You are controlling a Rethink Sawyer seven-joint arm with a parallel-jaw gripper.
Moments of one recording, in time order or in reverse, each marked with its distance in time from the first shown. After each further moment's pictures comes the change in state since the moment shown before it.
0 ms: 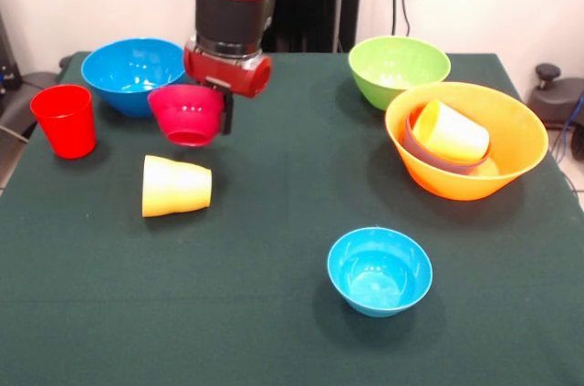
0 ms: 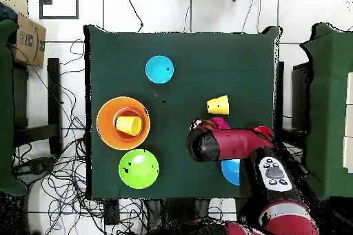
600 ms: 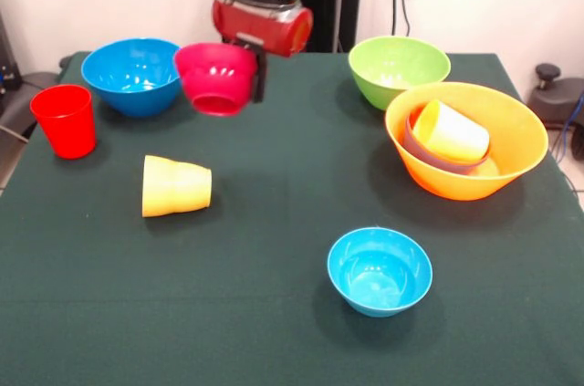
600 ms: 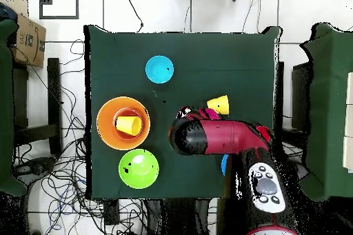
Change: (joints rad) arm 0.096 -0.171 0.004 0.026 0.175 0.133 0.000
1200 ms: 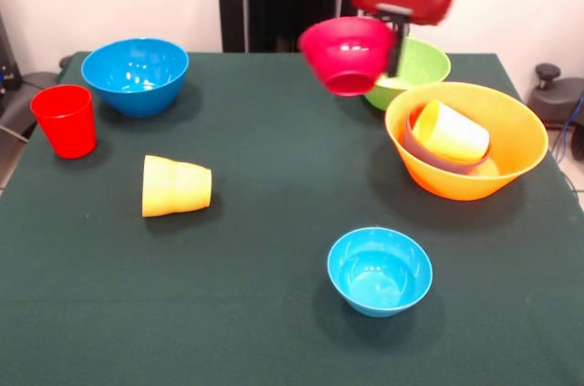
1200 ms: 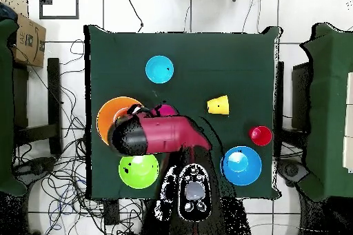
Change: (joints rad) arm 0.279 -0.049 -0.061 0.001 0.180 0.045 0.009
